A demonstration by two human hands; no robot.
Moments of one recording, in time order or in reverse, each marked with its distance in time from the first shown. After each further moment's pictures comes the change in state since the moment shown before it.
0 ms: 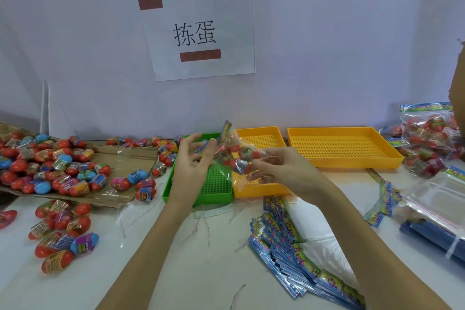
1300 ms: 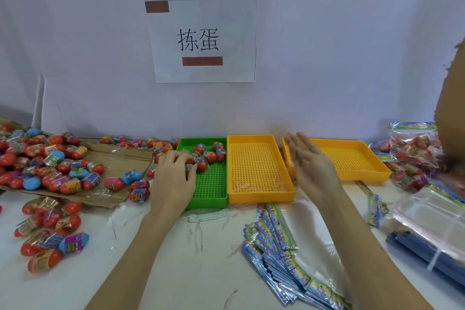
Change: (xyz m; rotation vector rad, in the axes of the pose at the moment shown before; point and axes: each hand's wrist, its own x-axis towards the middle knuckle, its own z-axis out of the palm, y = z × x) left_hand 0.012 -0.038 -0.024 0.807 0.107 0.288; right_hand 0.009 0.007 -0.039 0.947 0.458 -0.132
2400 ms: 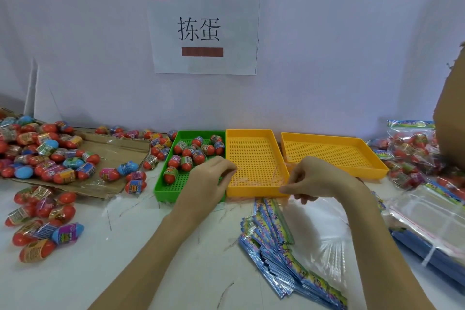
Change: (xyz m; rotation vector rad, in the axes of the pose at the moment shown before) left_hand -0.022 0.048 0.010 -0.293 -0.149 0.392; right_hand -0.024 -0.038 0.002 -1.848 -0.357 0.291
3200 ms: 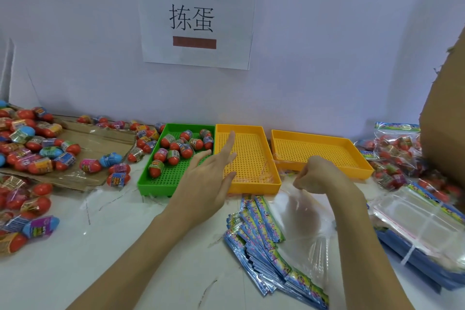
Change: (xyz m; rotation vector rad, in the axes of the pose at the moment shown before) left_hand -0.002 0.016 0.015 0.166 -0.057 0.036; right_hand 0.013 0.017 -0.002 -0.230 0.247 0.359
